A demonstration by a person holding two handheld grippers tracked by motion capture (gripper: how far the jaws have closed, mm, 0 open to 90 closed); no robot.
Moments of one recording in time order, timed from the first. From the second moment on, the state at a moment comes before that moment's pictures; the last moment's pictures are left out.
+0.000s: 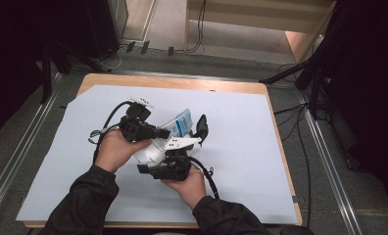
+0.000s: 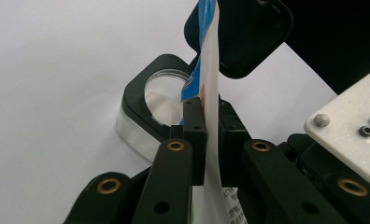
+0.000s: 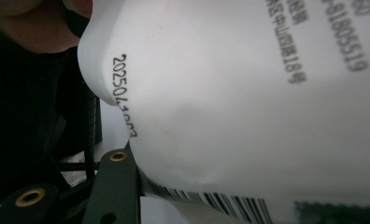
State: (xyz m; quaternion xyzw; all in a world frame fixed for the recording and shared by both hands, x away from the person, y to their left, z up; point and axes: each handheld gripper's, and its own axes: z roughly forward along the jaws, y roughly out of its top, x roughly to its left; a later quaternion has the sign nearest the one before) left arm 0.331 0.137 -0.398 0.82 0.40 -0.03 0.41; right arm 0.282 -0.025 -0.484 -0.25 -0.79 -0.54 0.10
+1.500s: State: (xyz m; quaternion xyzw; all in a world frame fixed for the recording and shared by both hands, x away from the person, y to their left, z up) left arm 0.330 0.137 -0.397 0.81 0.41 -0.03 0.42; right arm 0.284 -0.026 -0.484 -0.26 -0.79 -0.54 0.11
